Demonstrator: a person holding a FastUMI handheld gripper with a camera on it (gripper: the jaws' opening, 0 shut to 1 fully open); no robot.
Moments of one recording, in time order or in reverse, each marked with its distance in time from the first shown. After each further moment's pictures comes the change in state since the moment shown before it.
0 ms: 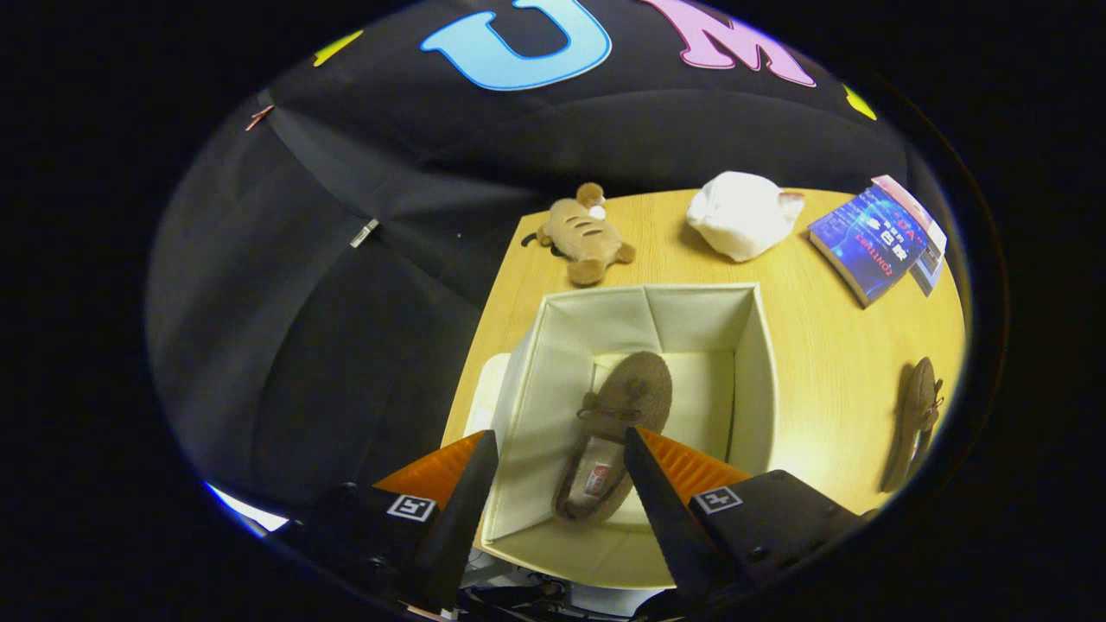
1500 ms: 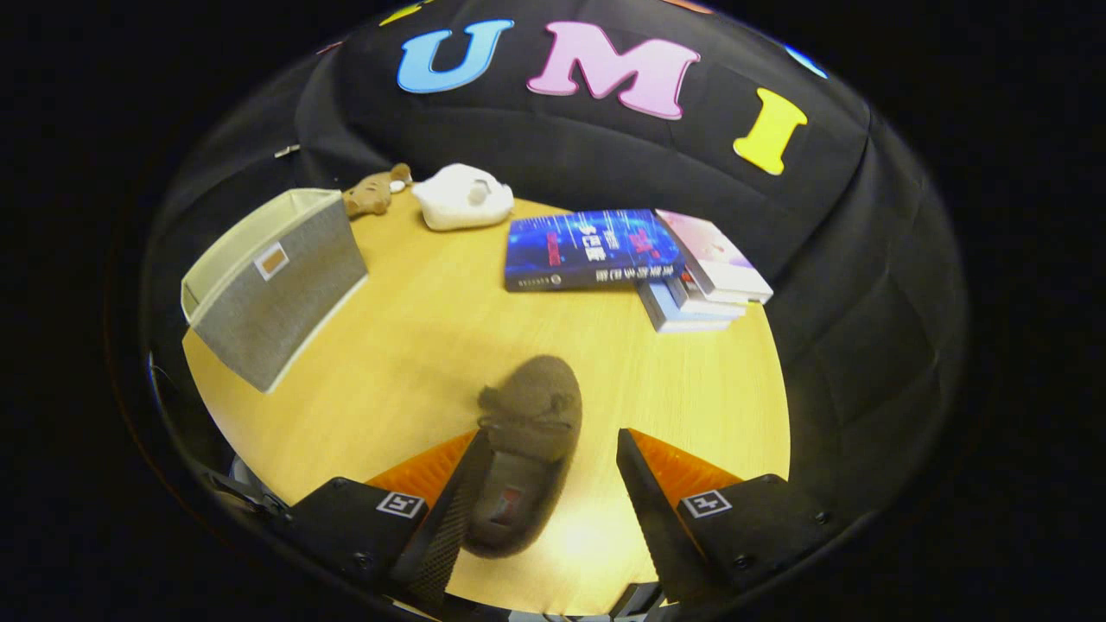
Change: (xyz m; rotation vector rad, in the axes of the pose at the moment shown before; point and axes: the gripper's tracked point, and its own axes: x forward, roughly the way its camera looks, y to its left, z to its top) arm -0.173 -0.472 -0.058 -0.425 -0.080 -0.452
